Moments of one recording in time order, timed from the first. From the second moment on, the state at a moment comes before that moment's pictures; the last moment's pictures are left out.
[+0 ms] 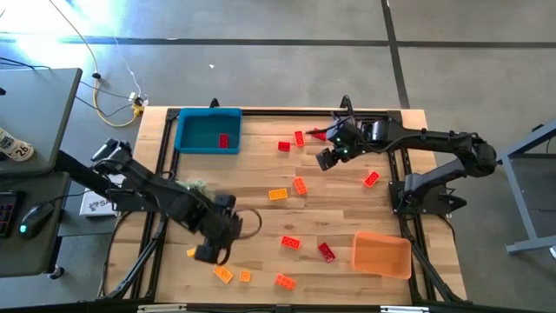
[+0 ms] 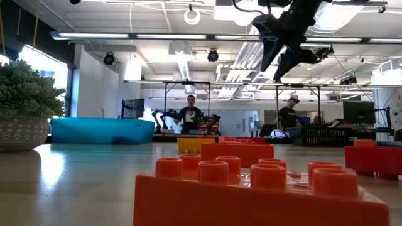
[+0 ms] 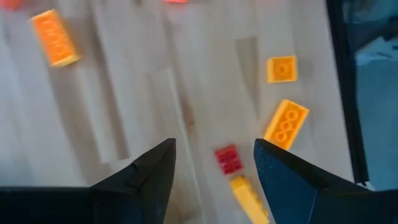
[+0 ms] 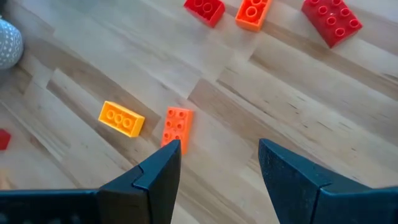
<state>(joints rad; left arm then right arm) -0.43 1.57 1.48 -1.21 -0.09 -0.30 -0.24 1.33 1.14 -0.85 0.05 0.75</state>
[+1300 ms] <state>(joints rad) -0.64 1.75 1.26 -1.08 -0.12 -0.82 -0.21 1.33 1.14 -0.86 0.05 0.71</state>
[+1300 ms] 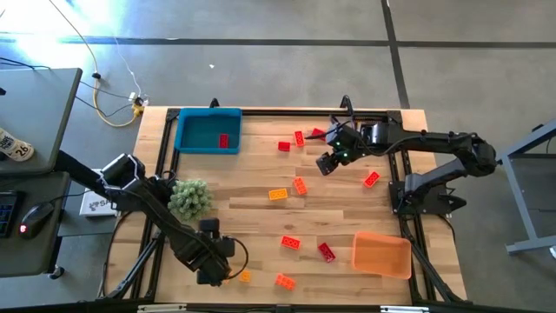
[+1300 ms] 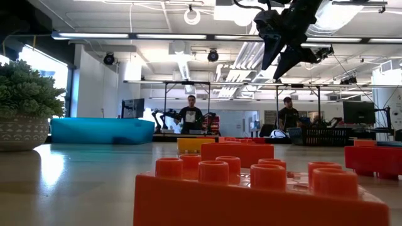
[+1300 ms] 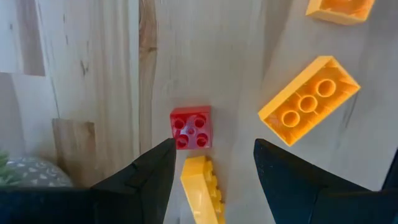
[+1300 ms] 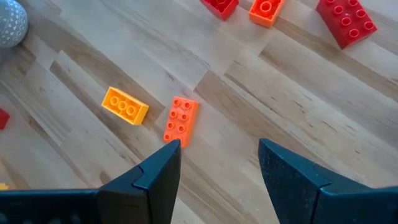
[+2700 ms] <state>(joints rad) -0.54 1.74 1.02 -0.85 -0.02 -0.70 -0.17 1.33 1.14 -0.85 0.07 0.75</state>
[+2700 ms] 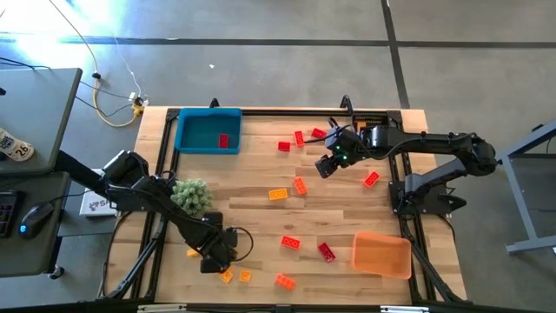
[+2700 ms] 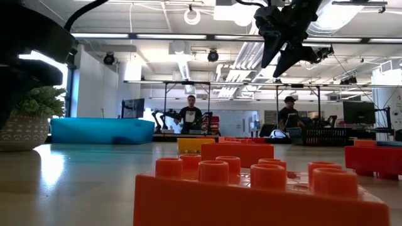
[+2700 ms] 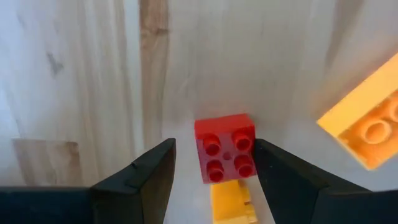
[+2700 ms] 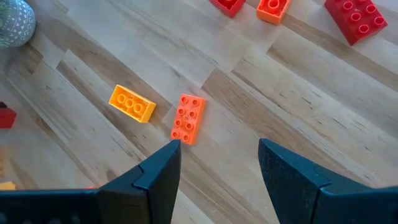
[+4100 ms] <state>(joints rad) -0.43 1.75 0.98 -0.80 0.12 -0.73 -0.17 1.33 1.14 -0.85 0.10 0.76</state>
